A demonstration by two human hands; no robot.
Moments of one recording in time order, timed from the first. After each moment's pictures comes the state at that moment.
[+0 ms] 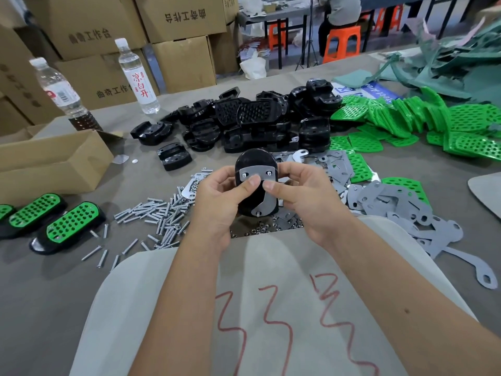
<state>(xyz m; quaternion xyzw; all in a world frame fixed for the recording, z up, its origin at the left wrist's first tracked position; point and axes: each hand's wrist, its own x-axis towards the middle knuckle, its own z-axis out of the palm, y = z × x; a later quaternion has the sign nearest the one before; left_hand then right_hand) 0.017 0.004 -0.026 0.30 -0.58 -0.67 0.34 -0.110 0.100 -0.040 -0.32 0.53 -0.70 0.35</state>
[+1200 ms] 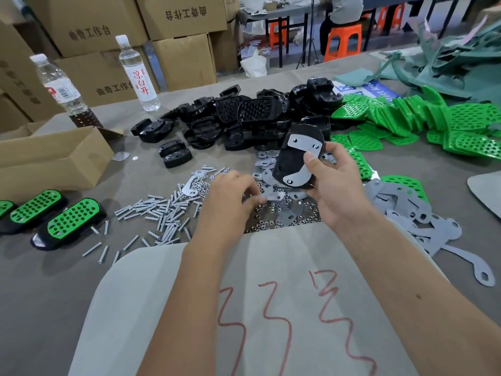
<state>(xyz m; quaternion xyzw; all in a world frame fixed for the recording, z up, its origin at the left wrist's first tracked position) 0.015 -0.011 -0.042 0.28 -0.91 -0.20 0.23 -0.137 0.098 -0.038 -0.16 0.53 -0.79 0.27</state>
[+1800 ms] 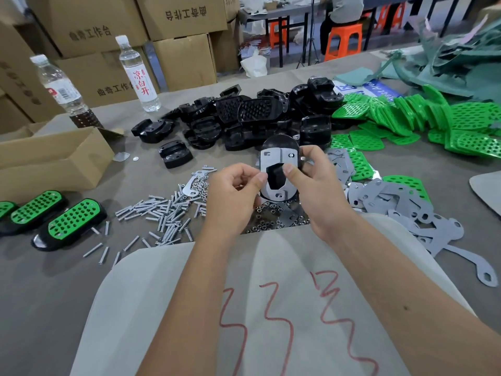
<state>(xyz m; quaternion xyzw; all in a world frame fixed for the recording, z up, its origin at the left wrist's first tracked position) 0.005 0.004 -0.035 0.30 -0.72 -0.51 0.36 -0.116 0.094 -0.043 -0.28 0.59 -0.71 0.25</state>
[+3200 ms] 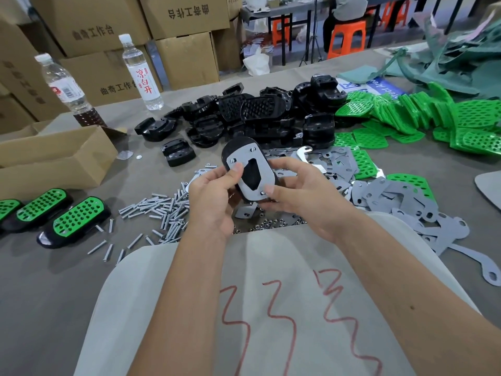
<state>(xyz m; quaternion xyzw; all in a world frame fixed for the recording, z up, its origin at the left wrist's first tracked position) 0.015 -0.012 -0.029 0.35 -0.47 -0.72 0.38 -0.111 0.104 -0.037 -0.36 0.53 -0.64 0.42</state>
